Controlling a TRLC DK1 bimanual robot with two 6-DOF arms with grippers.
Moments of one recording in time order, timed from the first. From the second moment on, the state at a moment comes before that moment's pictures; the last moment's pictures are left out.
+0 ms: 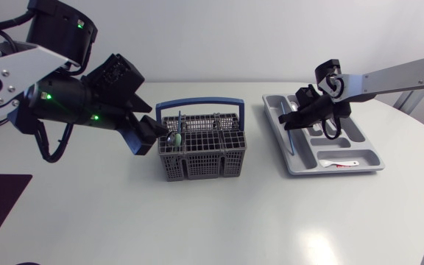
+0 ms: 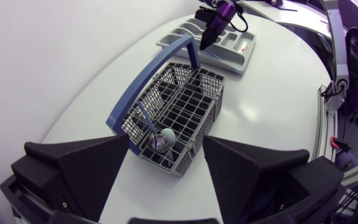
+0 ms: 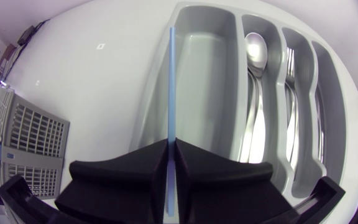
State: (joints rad) left arm -0.44 1.33 1.09 -0.53 0.20 0.48; right arm -0.01 2.18 1.52 -0.41 -0.25 -0.16
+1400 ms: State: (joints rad) left arm -0.41 1.29 0.98 -0.43 0.22 0.63; right arm 0.14 1.50 1.00 -0.35 -0.29 -0.29
